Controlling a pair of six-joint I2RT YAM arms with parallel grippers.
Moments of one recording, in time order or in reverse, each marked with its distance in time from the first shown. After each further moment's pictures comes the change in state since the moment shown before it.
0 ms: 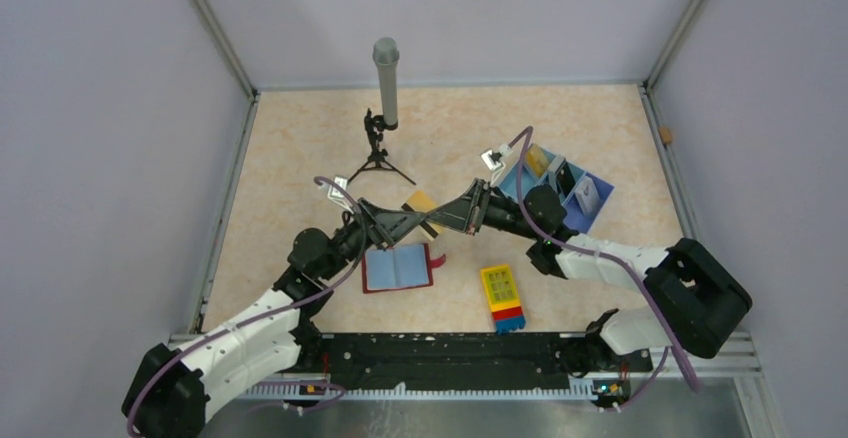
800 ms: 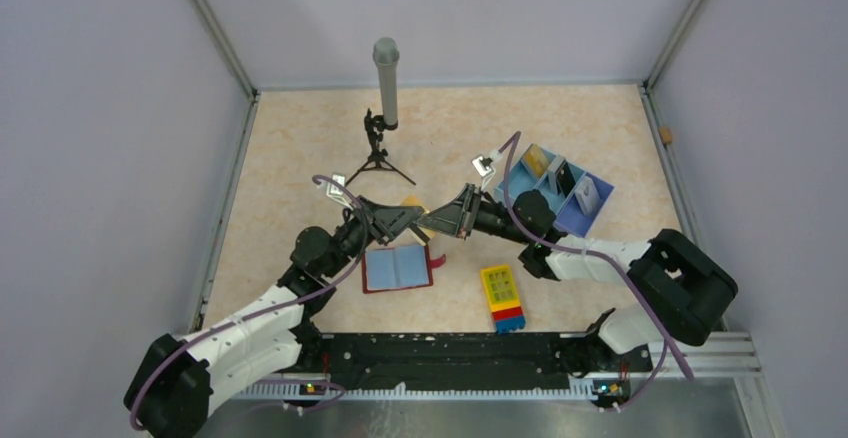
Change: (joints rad) left arm 0.001 0.067 0.000 0.091 -0.054 -0.032; right arm 0.055 0.076 0.000 0.072 0.060 0.064
